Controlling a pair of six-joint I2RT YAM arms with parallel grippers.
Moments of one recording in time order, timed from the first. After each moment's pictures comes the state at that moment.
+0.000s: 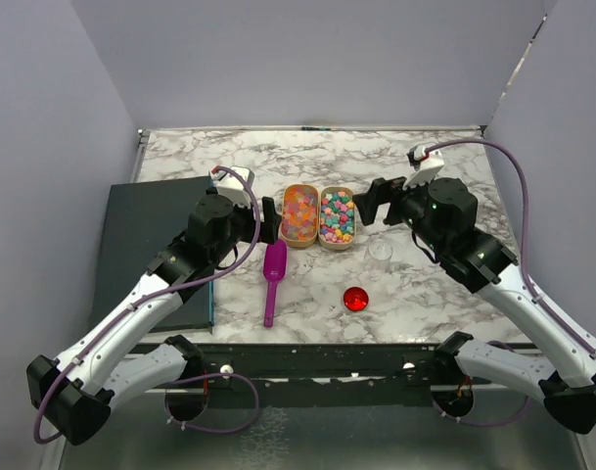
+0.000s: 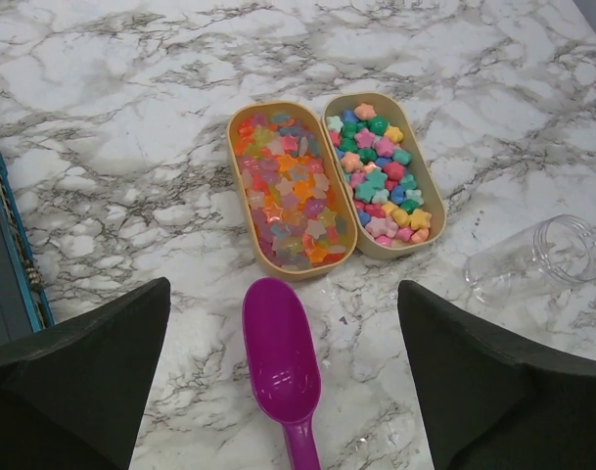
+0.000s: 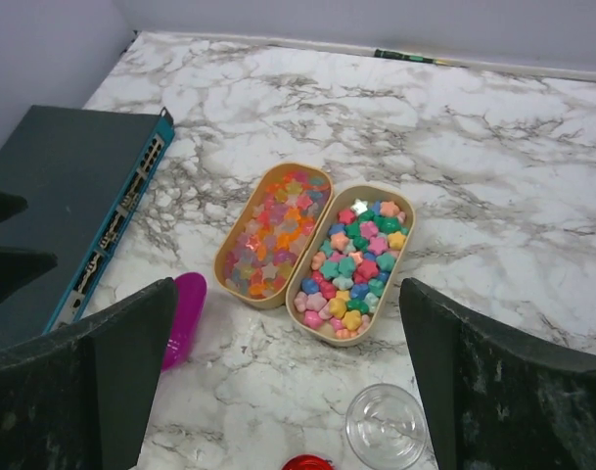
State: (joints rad) left arm -0.63 0.95 0.89 -0.27 -0.17 -0.27; right arm 0.65 0.98 1.06 -0.29 0.17 0.24
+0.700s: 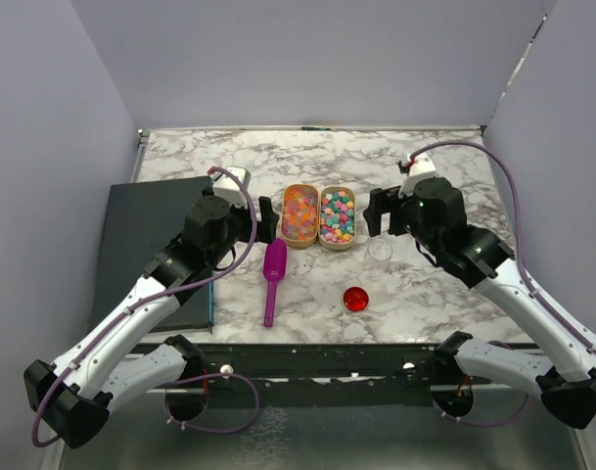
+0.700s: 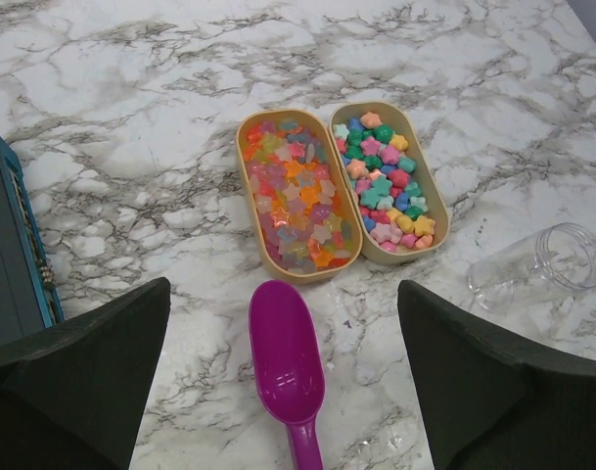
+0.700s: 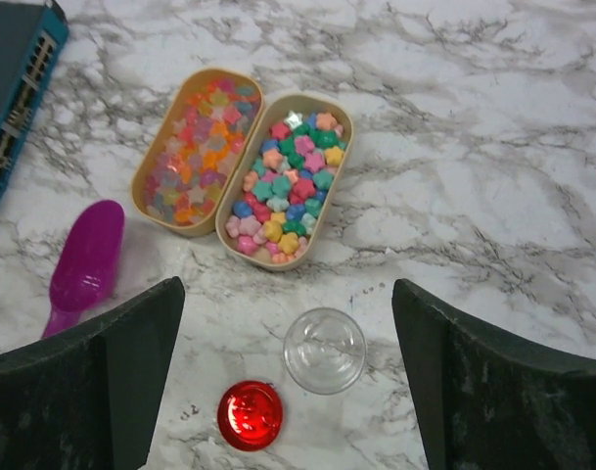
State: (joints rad) left arm -0.63 0.93 0.89 -0.28 -0.20 -0.27; right arm 0.65 1.00 1.10 -0.49 0.27 0.19
